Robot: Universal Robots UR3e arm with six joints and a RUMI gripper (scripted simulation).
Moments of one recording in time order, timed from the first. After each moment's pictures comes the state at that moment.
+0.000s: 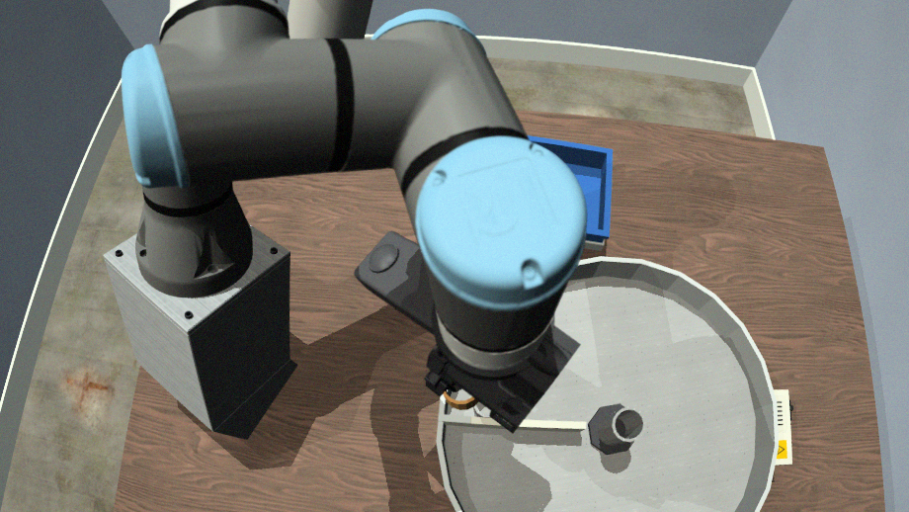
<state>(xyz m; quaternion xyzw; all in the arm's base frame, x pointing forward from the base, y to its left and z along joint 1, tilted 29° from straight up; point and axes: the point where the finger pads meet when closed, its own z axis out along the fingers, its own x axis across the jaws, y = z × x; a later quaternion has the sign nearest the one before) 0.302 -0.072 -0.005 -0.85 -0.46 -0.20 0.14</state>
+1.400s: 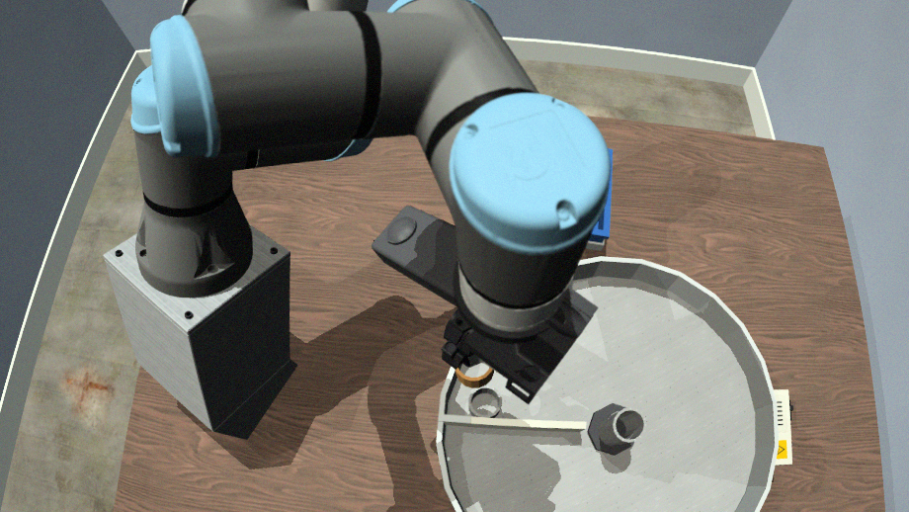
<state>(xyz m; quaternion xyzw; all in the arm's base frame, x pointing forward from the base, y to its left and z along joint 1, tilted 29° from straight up) 0.311 -0.052 0.007 -0.85 -0.46 -0.20 0.14</state>
